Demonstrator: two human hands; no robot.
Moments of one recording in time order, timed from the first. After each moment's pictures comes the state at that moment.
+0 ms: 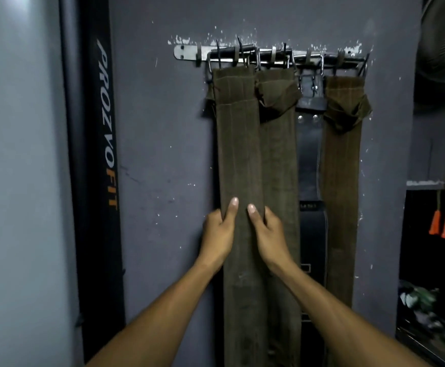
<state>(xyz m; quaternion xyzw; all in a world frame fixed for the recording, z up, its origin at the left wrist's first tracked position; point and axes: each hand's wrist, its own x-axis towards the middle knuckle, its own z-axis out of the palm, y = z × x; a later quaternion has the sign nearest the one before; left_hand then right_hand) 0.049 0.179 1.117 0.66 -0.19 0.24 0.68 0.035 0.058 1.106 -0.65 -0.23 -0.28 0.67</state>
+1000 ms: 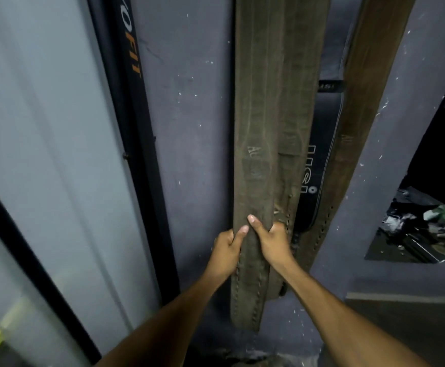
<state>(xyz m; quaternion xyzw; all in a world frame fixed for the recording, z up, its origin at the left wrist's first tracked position) -0.109 0.177 0.830 0.71 -0.05 0.05 0.70 -0.104 0.042 0.873 -0.68 -0.10 -0.12 0.71</state>
